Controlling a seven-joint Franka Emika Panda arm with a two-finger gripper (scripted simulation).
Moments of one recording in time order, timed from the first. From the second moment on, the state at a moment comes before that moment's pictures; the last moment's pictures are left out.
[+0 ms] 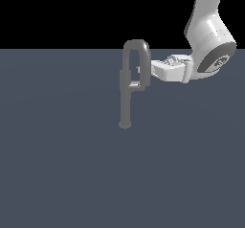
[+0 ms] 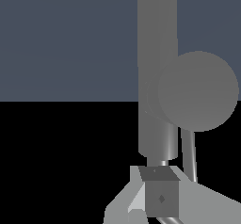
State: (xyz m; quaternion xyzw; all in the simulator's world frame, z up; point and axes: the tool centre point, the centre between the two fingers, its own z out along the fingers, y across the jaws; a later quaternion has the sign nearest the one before) arm 0.030 -0.059 0.222 -0.55 0.45 0.55 0.45
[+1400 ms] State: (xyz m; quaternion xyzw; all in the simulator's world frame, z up) arm -0.025 -0.069 0.215 -0.56 0.44 0.54 0.45
